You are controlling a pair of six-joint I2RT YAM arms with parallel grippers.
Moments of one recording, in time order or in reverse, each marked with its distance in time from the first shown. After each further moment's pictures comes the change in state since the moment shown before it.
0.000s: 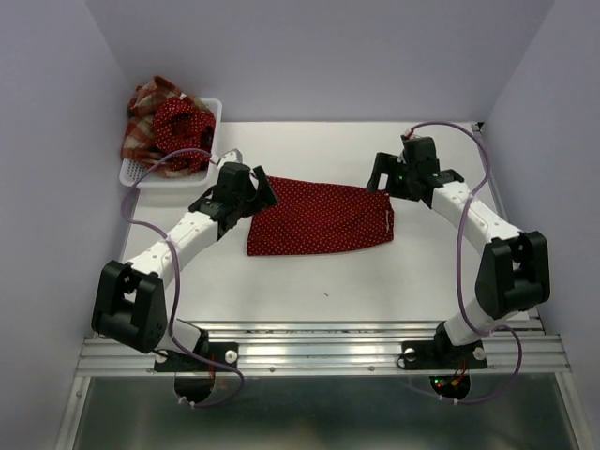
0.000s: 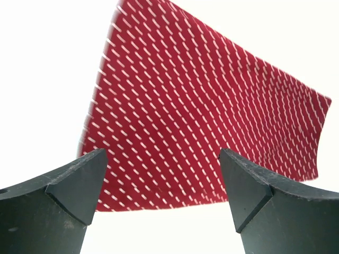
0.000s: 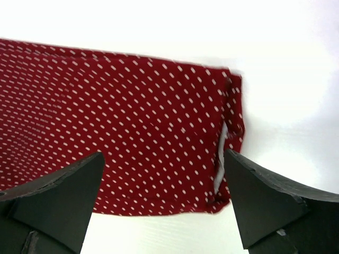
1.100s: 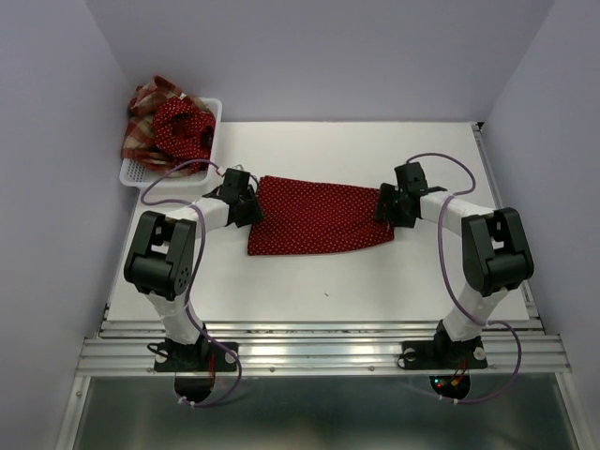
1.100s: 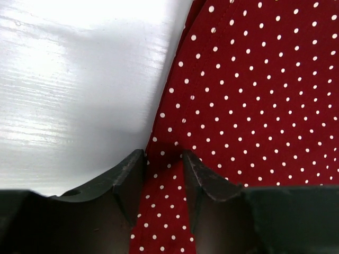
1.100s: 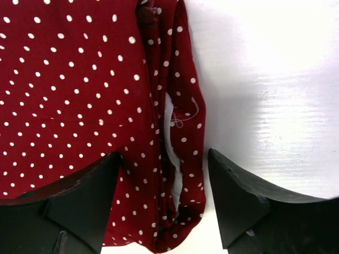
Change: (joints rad) left arm 0.122 0.357 0.038 0.080 0.088 0.093; right arm -0.019 0.156 -0.183 0.080 0.061 0.057
